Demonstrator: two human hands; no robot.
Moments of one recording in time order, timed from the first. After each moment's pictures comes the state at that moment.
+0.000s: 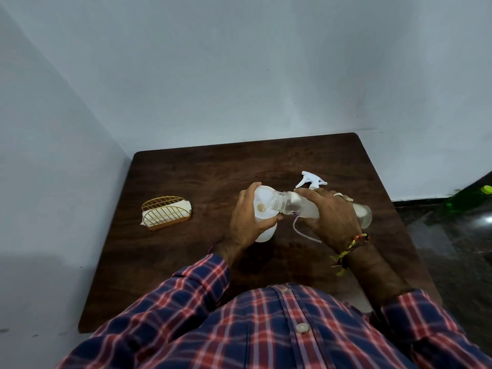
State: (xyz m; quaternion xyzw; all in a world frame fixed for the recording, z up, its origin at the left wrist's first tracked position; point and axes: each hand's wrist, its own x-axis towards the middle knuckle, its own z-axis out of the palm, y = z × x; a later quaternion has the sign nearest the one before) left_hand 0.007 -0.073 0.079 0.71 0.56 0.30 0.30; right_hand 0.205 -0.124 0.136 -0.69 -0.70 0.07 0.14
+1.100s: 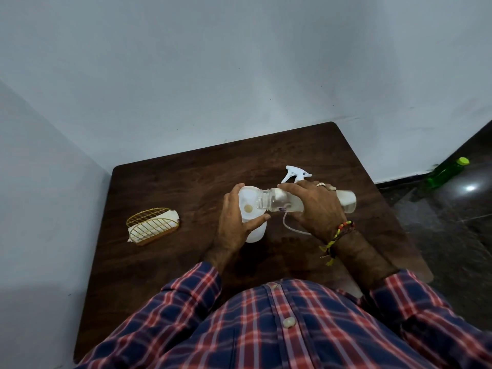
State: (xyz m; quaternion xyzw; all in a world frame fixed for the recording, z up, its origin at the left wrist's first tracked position) left_hand 0.007 -0.074 0.087 0.72 0.55 0.29 0.32; right_hand 0.206 -0.122 0.139 -0.70 -0.70 0.05 0.16
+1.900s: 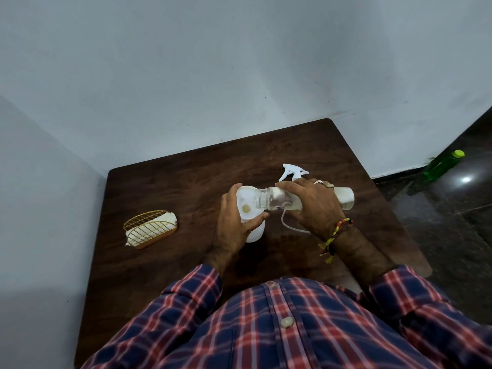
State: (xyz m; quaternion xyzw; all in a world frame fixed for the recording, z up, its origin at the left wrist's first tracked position) left_hand 0.008 -0.077 0.087 0.71 0.55 0.30 0.31; right_hand 0.204 -0.121 0.139 -0.71 -0.69 0.06 0.15
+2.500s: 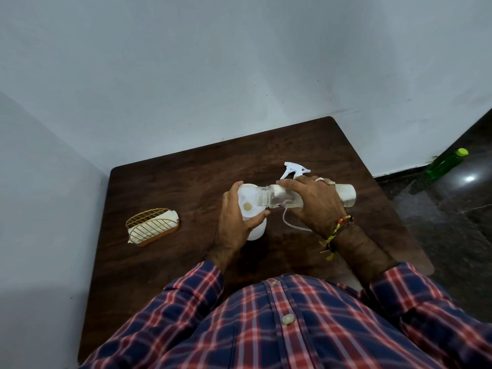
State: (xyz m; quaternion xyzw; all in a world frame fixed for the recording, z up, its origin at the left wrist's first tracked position) left_hand 0.010 -0.076 0.087 0.71 0.56 0.30 0.31; right_hand 0.204 -0.120 0.139 -0.70 -0.69 0.06 0.14
